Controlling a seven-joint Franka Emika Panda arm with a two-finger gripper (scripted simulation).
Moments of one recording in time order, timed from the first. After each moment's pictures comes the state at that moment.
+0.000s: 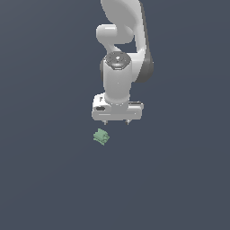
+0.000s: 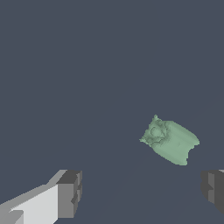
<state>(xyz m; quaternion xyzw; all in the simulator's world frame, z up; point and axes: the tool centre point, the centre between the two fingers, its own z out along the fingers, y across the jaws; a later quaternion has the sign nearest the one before) -0.001 0.008 0.172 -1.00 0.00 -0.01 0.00</state>
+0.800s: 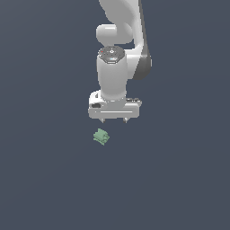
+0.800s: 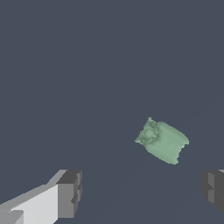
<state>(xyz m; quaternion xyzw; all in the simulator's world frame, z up) 0.001 -0.003 0.186 -1.00 0.00 -0.01 0.01</state>
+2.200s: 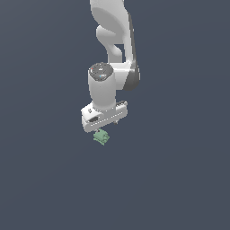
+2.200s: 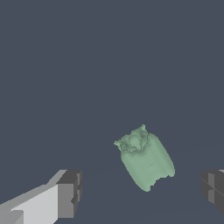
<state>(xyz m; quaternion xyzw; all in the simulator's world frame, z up) 0.002 -0.040 0.141 -0.97 -0.24 -0.01 0.00</state>
